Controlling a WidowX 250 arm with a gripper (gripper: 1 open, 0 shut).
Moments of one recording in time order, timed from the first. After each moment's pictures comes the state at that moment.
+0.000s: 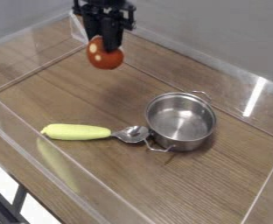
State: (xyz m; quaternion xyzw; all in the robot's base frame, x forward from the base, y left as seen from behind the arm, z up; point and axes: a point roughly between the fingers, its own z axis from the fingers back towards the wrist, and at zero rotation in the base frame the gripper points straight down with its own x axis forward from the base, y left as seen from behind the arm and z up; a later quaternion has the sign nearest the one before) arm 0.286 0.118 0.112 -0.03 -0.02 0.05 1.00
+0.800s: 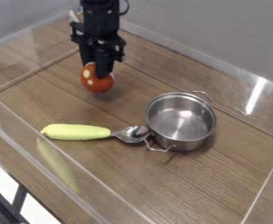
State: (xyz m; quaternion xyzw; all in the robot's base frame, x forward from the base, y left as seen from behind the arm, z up) arm 0.292 0.135 0.061 -0.01 0.00 0.03 1.00
